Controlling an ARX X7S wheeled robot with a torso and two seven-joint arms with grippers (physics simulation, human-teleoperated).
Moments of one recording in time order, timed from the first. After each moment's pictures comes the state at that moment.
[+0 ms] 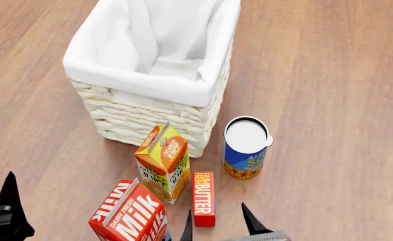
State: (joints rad) left arm -0.06 -0.35 -0.03 0.45 -0.52 -0.37 -0.28; right arm 0.26 0.18 -0.46 0.31 0.23 -0.21 0.19
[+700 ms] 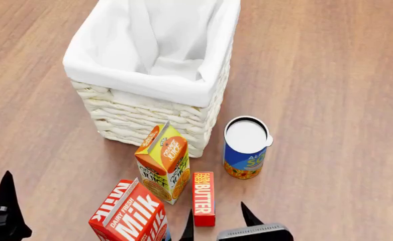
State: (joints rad) left arm -0.04 -0.37 -0.04 0.50 -0.55 -0.38 -0.30; right arm 0.32 0.18 -0.47 0.38 0.27 -0.16 0.17
